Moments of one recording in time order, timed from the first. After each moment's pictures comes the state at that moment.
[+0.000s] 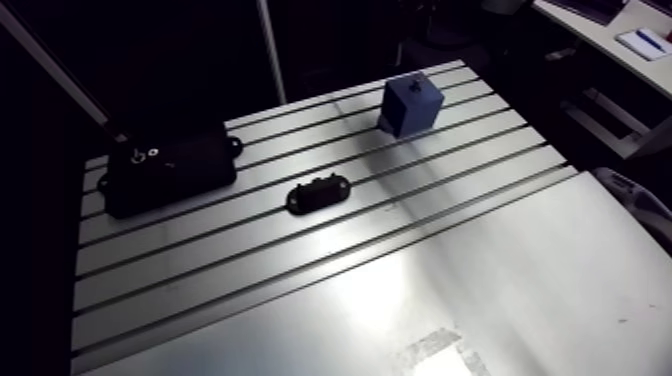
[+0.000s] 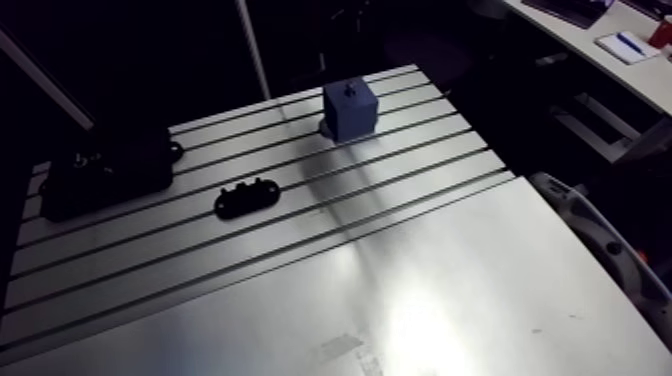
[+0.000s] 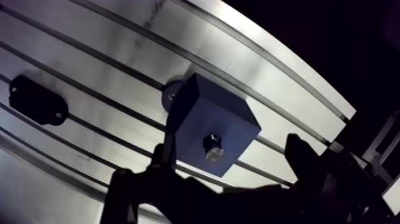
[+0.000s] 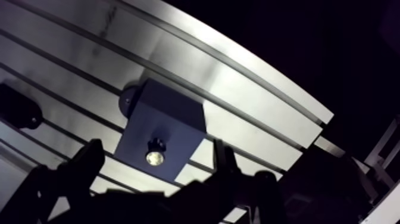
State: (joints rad) arm -0.40 -1.02 1.43 -1.94 -1.68 -2.51
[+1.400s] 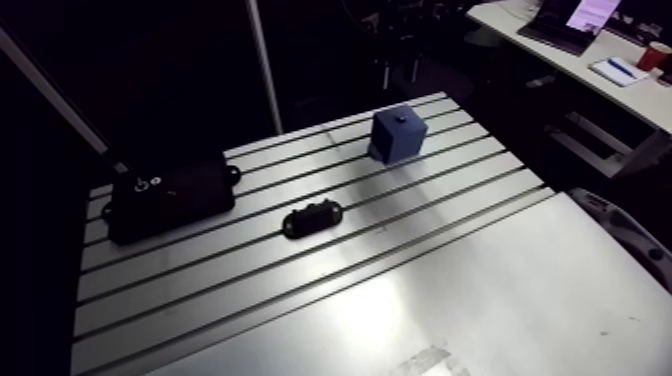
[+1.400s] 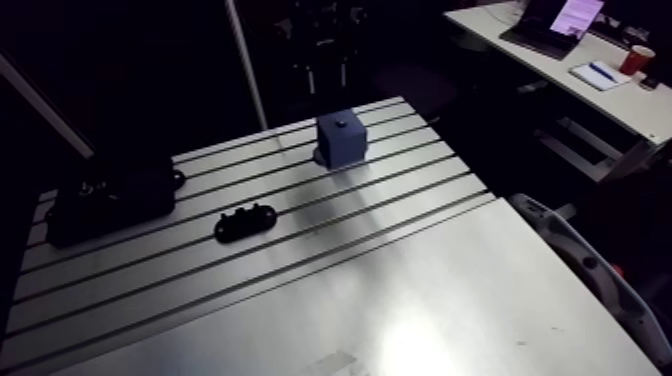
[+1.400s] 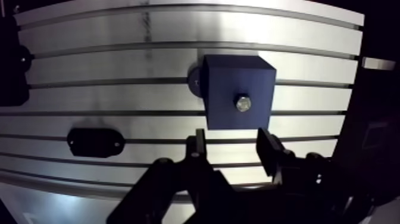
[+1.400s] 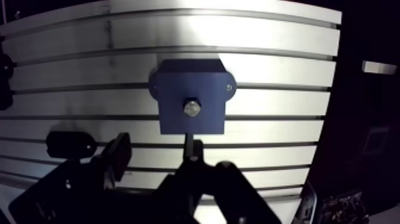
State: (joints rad) arm -0.43 -1.11 1.46 -1.83 -1.62 -2.01
